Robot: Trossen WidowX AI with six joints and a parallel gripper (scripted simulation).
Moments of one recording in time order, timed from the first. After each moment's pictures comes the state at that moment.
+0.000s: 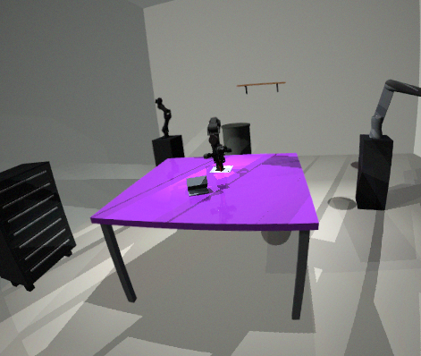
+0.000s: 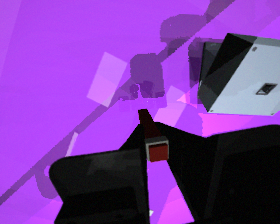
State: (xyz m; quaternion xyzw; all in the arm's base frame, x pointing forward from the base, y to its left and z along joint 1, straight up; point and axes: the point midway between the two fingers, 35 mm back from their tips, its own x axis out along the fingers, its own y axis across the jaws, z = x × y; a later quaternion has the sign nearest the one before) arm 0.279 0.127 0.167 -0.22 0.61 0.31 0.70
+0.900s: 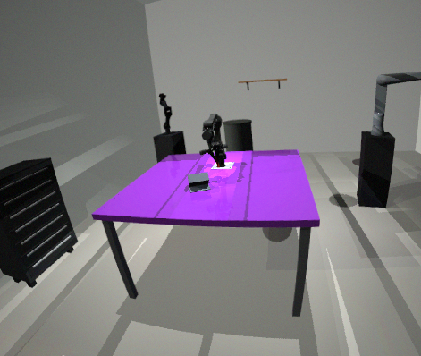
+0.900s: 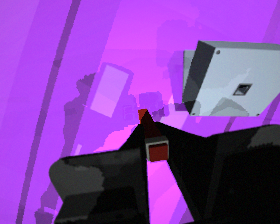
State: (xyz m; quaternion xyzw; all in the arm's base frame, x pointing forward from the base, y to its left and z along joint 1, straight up) arm 0.299 0.100 0.173 -0.19 0.58 0.31 0.73
